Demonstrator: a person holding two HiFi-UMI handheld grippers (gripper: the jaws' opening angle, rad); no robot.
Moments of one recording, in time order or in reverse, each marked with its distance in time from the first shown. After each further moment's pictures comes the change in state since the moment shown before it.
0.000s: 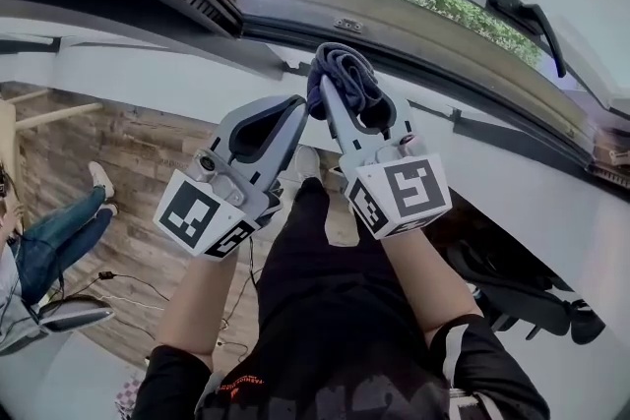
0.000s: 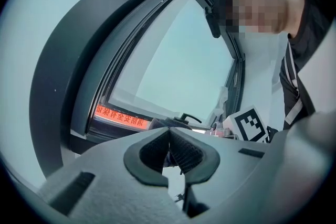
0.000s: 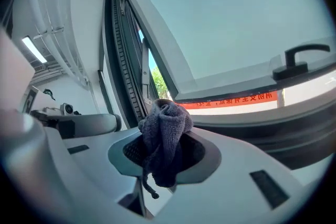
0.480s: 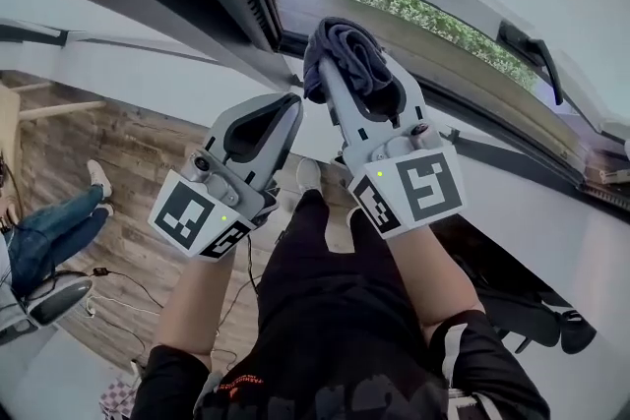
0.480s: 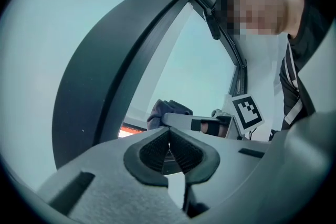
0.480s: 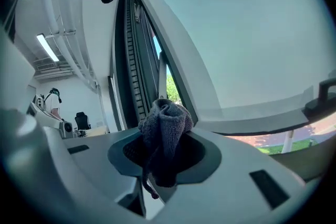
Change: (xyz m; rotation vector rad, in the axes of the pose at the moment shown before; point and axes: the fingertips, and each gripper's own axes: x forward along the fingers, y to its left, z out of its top) left arm -0.032 0.031 0.048 0.027 -0.074 0.043; right arm 0.037 0.053 0.079 -0.098 -0.106 0.088
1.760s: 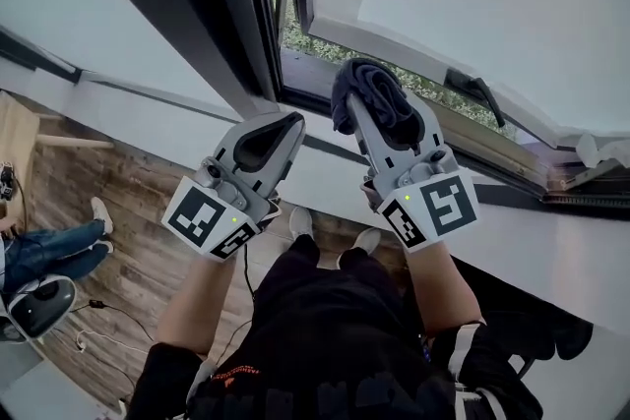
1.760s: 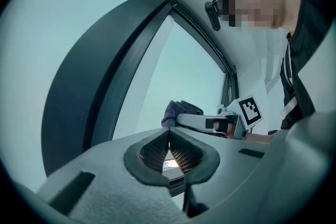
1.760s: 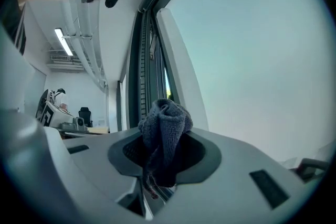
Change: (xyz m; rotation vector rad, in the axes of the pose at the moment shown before) left arm 0.000 -0.049 0.101 0.117 -0.100 -0.058; right arm -0.059 0.014 0.121 -0.163 -0.089 0.046
